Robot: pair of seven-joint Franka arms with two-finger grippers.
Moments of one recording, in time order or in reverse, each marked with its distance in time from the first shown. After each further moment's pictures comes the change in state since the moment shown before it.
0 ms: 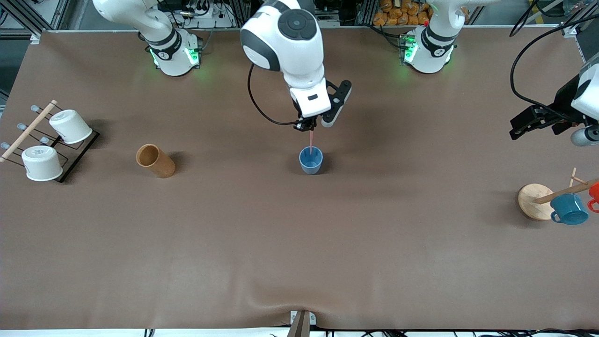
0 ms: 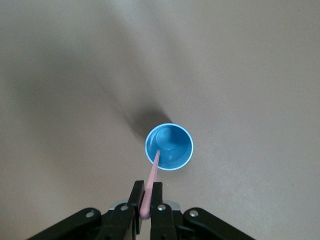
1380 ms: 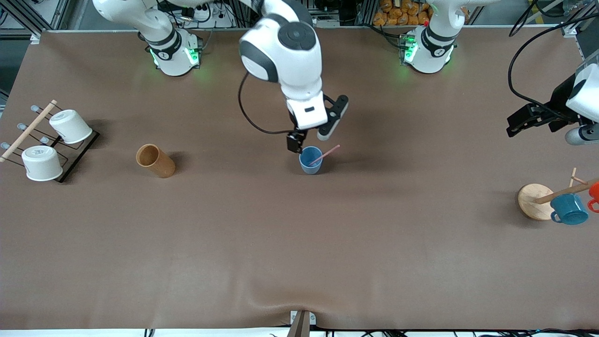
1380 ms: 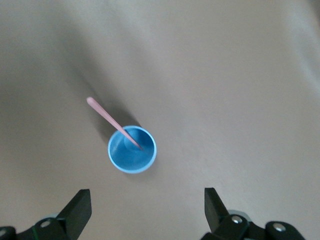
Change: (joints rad) left arm 0.000 -0.001 -0.006 0.000 0.000 -0.028 0.000; right arm -0.034 -0.011 -0.013 0.040 -0.070 -0.026 0.013
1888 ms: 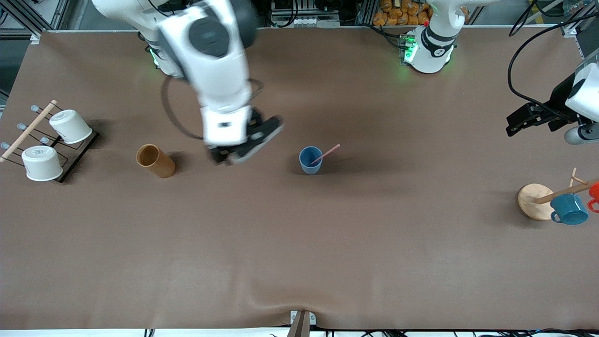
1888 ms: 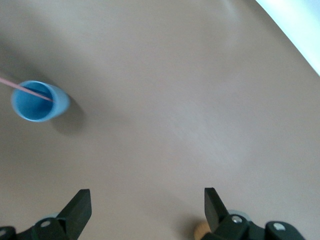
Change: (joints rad) left arm 0.000 -0.001 -0.002 0.001 0.000 -0.002 0.000; right arm -0.280 -0.136 -0.014 -0.002 0.024 -0.224 0.002
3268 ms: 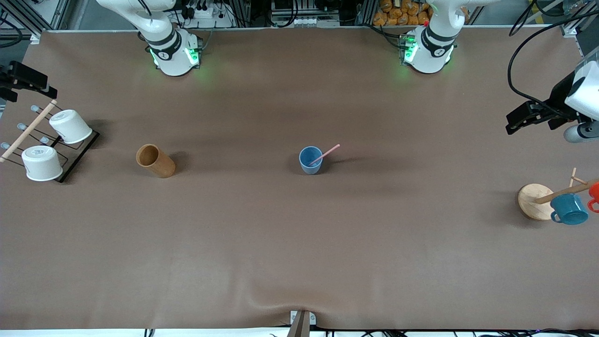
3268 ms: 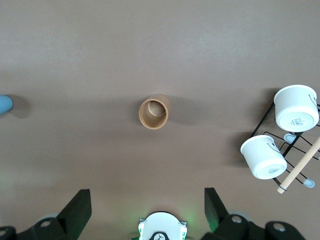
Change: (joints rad) left arm 0.000 -0.004 -0.002 0.005 0.000 -0.012 0.001; right arm -0.410 -0.374 -0.301 -0.111 0.256 -0.407 0.011
